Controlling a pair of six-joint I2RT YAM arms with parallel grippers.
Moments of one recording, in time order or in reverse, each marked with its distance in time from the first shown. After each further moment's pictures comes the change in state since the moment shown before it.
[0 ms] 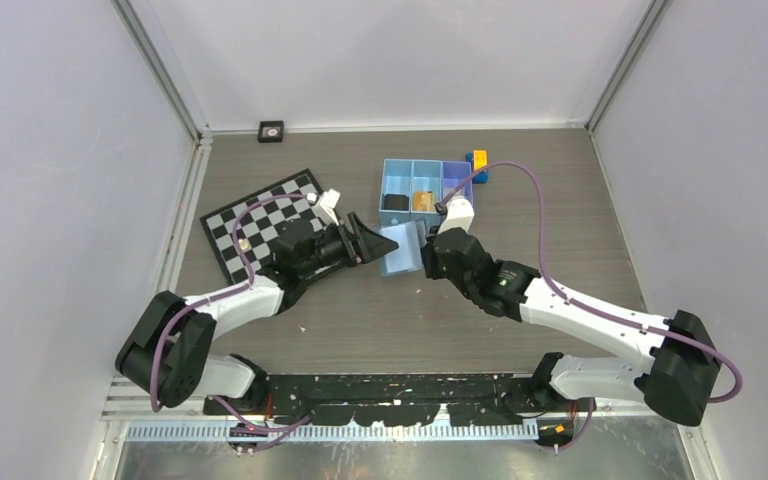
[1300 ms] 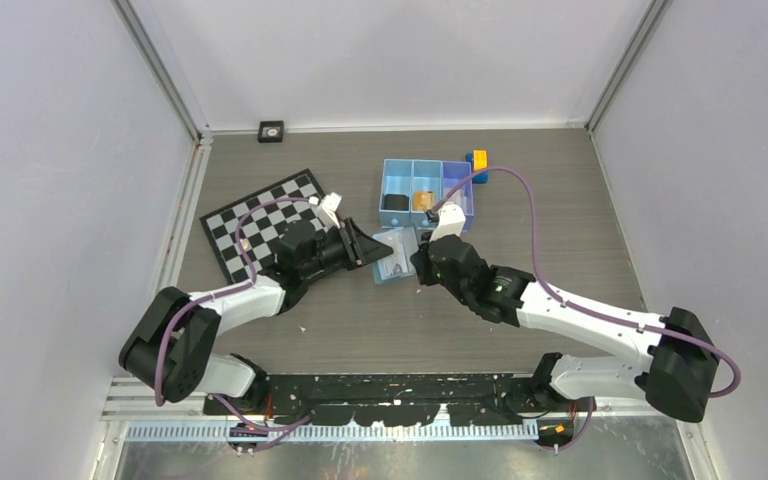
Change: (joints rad) left arm 0.006 0.027 -0.014 0.014 0.015 -0.028; right arm 0.037 0.008 -0.011 0.053 -0.025 -0.011
